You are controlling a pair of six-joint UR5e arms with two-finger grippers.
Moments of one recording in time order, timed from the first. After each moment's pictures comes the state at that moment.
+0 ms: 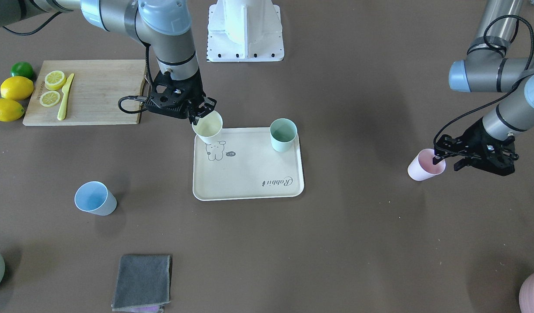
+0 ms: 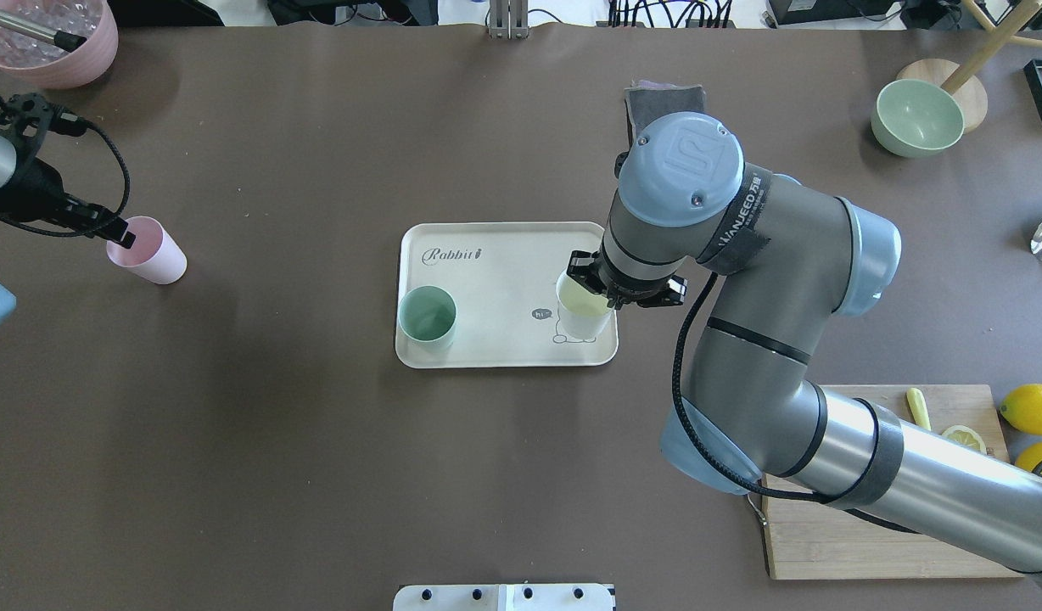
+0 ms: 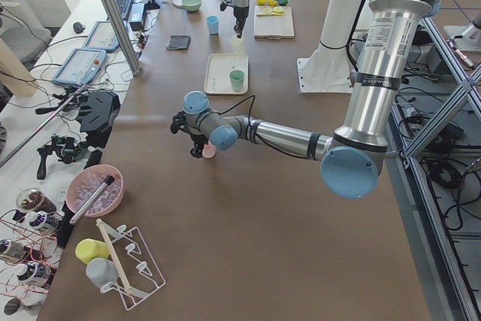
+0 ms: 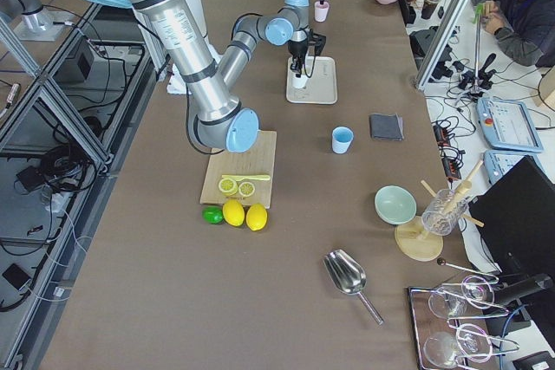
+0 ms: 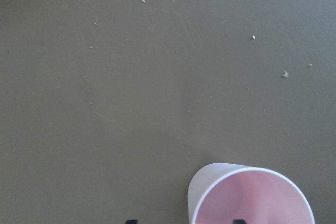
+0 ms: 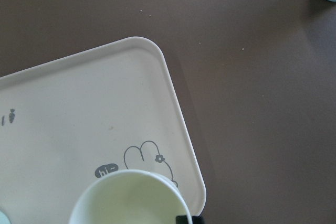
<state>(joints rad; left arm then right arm) -1.06 -1.76 -1.52 -2.06 -2.27 -0.47 0.58 -0.94 1.84 -1.77 1.88 1.43</state>
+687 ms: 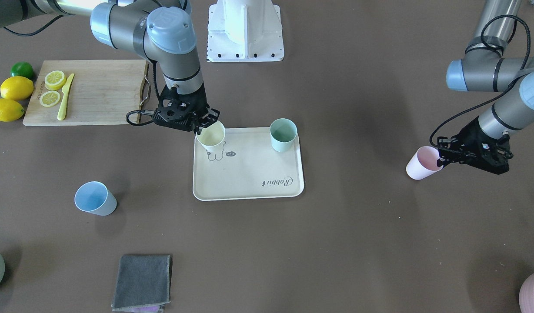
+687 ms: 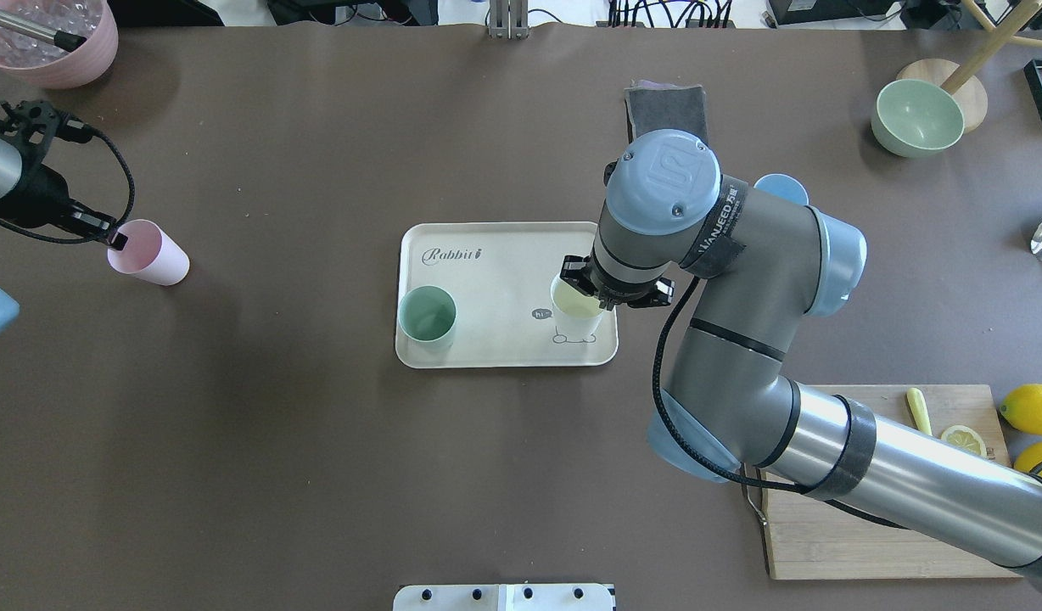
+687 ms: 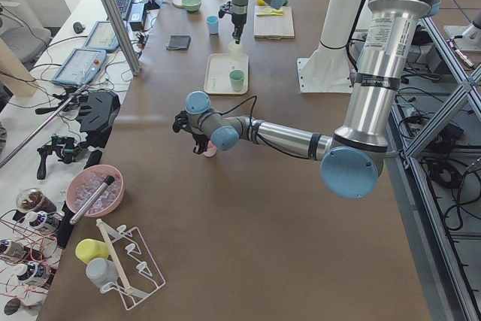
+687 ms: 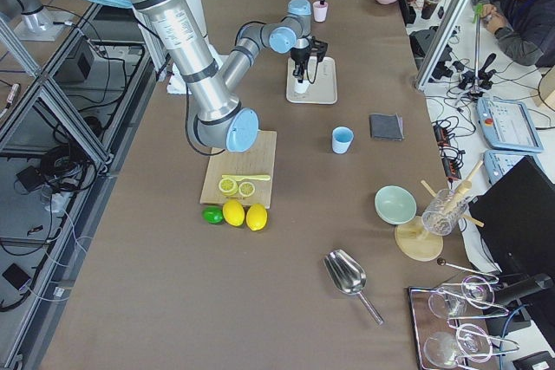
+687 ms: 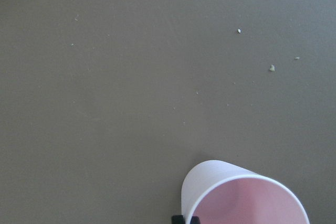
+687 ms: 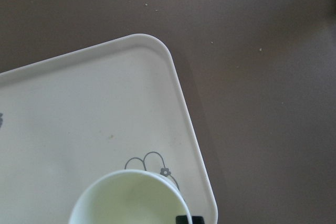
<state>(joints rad) -1.05 -1.75 -1.53 -2.08 -2.27 -0.46 0.58 -0.93 1.76 -1.68 1.88 1.42</state>
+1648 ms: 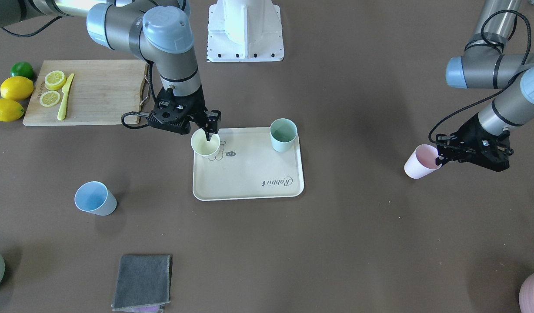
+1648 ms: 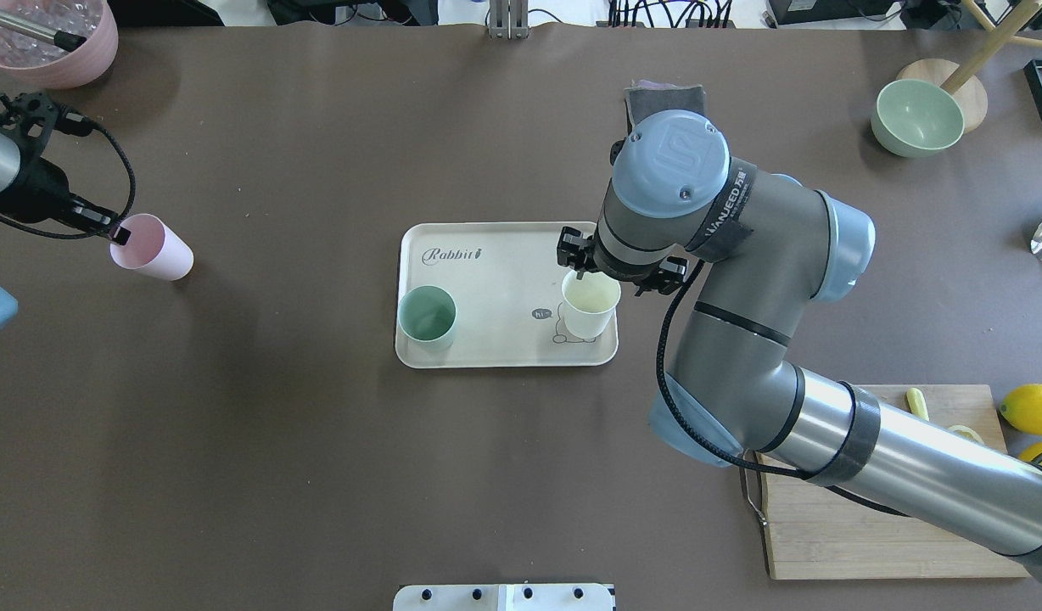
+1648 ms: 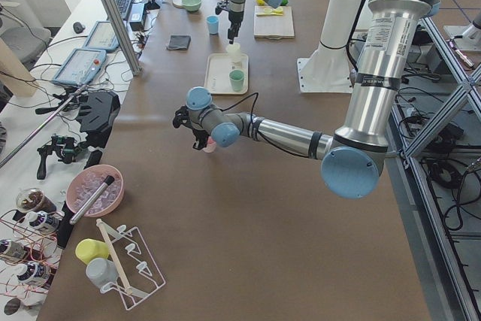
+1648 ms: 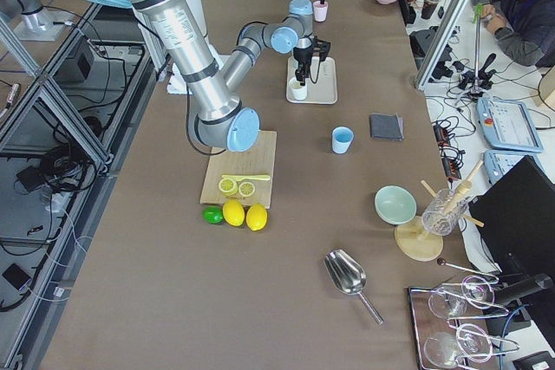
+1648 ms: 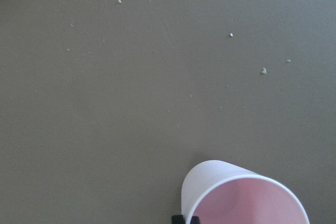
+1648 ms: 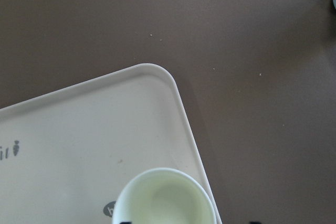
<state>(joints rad) -1.06 -1.76 -1.58 -2.05 -2.28 -0.47 0.61 -0.92 1.77 -1.68 1.87 1.43</state>
